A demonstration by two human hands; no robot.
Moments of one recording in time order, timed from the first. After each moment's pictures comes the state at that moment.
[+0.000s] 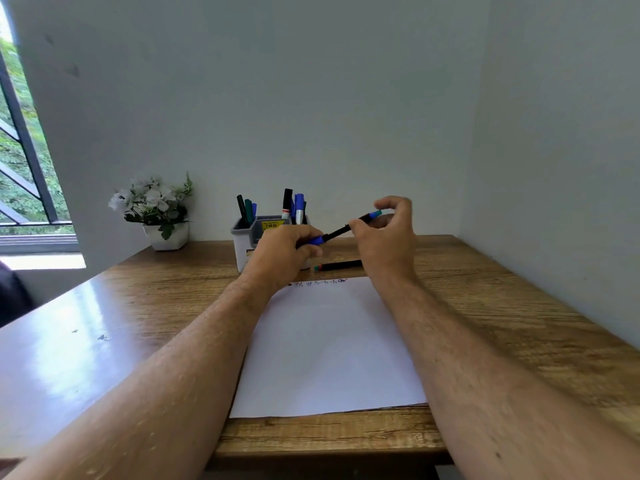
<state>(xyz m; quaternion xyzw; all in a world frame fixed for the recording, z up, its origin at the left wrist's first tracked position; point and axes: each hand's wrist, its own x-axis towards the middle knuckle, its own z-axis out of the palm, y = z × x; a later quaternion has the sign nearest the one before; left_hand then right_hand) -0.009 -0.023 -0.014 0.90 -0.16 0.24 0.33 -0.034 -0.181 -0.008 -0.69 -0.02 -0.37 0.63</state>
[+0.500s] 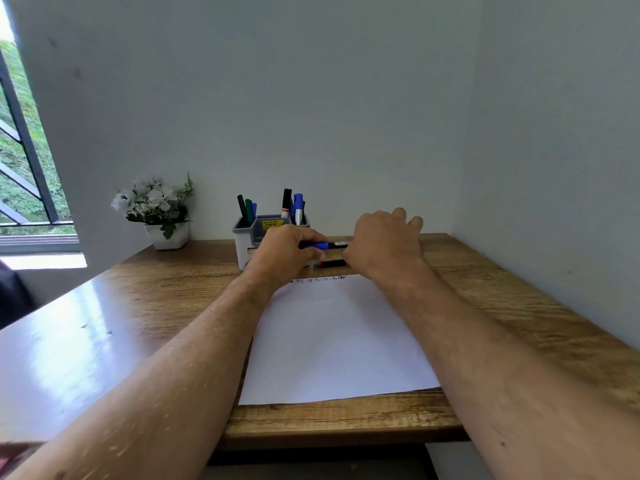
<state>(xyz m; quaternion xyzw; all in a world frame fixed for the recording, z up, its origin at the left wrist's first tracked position) -0.013 -0.024 -0.011 0.90 -0.17 0.22 0.34 -0.054 -0.186 0.015 -0.96 0.01 -0.26 0.04</state>
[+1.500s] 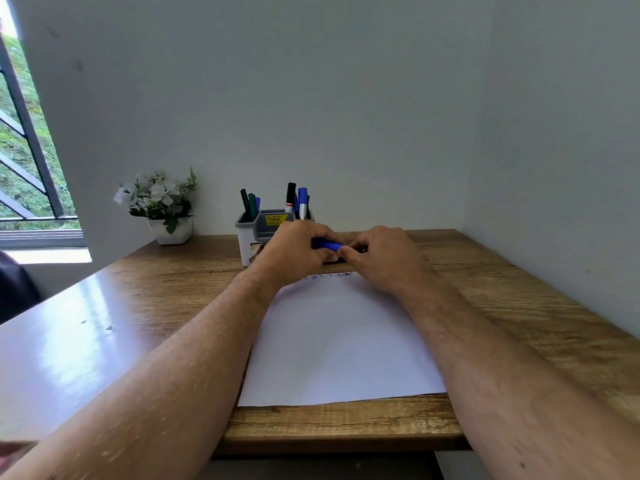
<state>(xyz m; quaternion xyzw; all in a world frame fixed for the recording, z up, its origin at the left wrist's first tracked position) -0.014 -0.029 -0.011 0.90 -0.25 0.23 0.29 -0.033 -0.202 -0.018 -0.93 -0.10 -0.26 0.25</state>
